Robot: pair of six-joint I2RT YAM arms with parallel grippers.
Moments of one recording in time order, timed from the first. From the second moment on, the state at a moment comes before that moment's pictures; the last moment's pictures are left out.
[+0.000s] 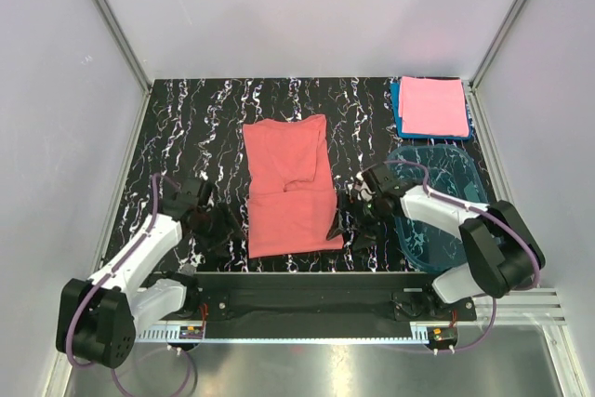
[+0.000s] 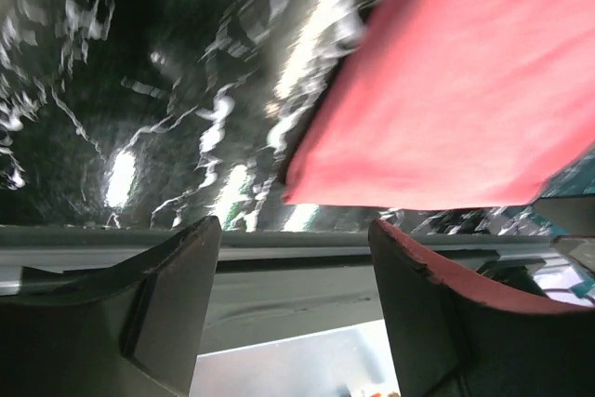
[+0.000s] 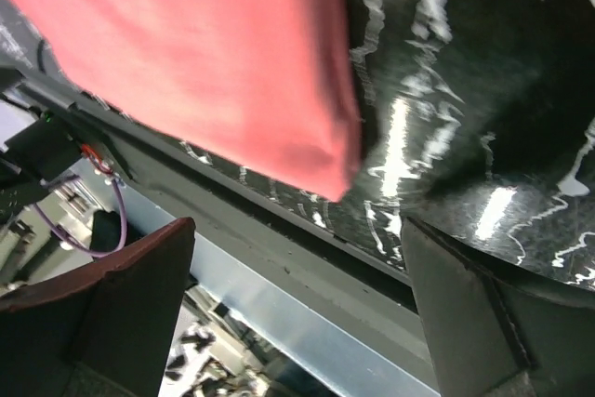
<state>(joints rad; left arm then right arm) -0.26 1.02 0.61 -0.85 0.26 -0.83 0.52 1.47 0.75 -0.49 -0.54 0.67</state>
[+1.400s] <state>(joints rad) -0.34 1.21 0.43 -0.56 0.39 -1.28 0.55 1.55 0.59 -0.12 -0.49 1.03</state>
